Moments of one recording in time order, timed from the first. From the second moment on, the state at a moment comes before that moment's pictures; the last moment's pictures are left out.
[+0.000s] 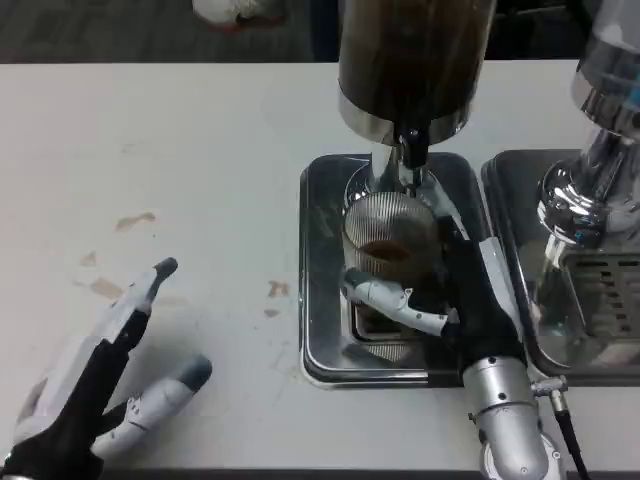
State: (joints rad) left arm 0.12 0.45 0.02 0.61 0.36 -0.89 0.13; right arm -0.21 0.01 0.16 0.59 -0.27 -0.38 -0.24
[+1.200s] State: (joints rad) left arm 0.13 0.45 0.01 0.61 0.36 -0.88 0.12; right arm -0.19 0.05 0.14 0.65 -0.33 -0.47 -0.47
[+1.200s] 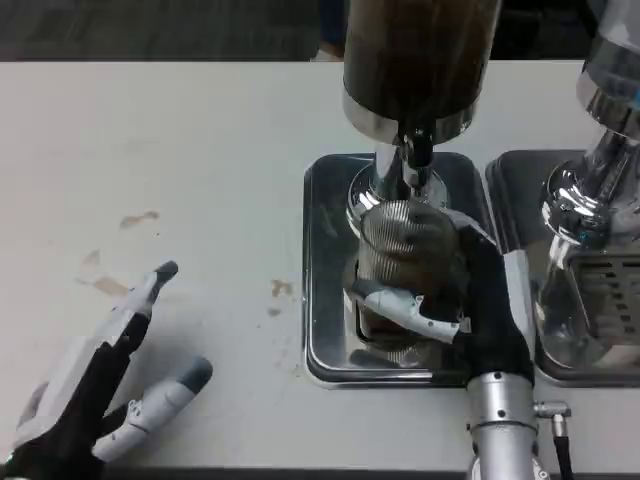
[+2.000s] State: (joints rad) left arm 0.11 0.45 -0.02 0.62 0.33 -0.88 0.10; right arm -0.12 0.04 0.14 0.55 -0.36 -0.47 -0.51
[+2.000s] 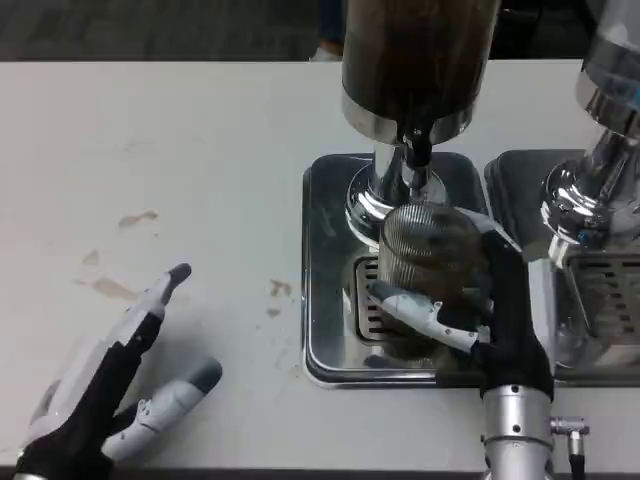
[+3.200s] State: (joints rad) left arm 0.21 0.51 -0.01 0.32 0.54 -0.73 0.12; right arm 0.14 0.00 0.15 0.22 -0.37 -0.47 -0.39
